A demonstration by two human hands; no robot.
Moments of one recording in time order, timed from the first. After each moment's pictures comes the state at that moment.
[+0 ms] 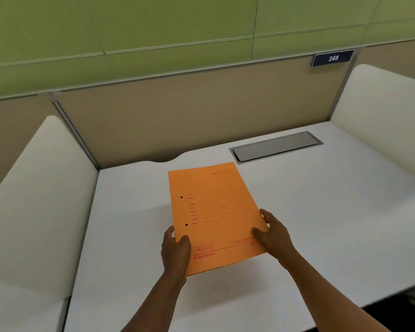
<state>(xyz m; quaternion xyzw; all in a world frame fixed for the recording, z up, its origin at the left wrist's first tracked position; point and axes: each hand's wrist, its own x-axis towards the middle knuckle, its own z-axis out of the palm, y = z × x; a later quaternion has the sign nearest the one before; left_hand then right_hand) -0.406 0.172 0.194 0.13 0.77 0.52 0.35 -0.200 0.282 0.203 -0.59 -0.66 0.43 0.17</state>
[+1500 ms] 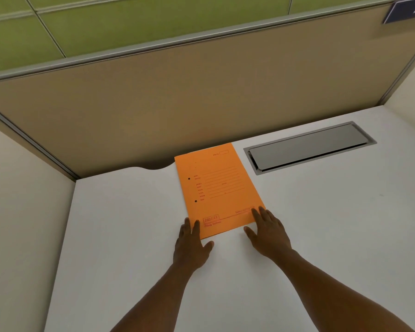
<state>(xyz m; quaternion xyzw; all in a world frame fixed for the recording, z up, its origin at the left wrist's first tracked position) -0.507 0.381 0.067 0.48 0.84 0.02 0.27 -0.305 0.492 0.072 -0.54 -0.81 0.22 -0.06</state>
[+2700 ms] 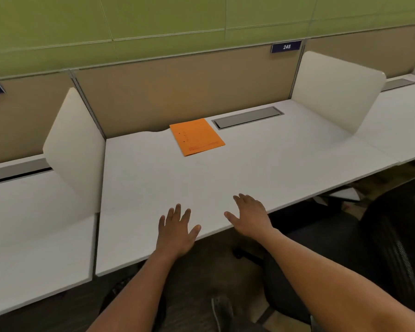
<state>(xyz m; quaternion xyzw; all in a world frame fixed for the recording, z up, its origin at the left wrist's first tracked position) -0.326 -0.087 0.184 0.59 0.79 0.03 0.15 -0.119 0.014 0.195 -0.53 -0.83 0.15 0.04</state>
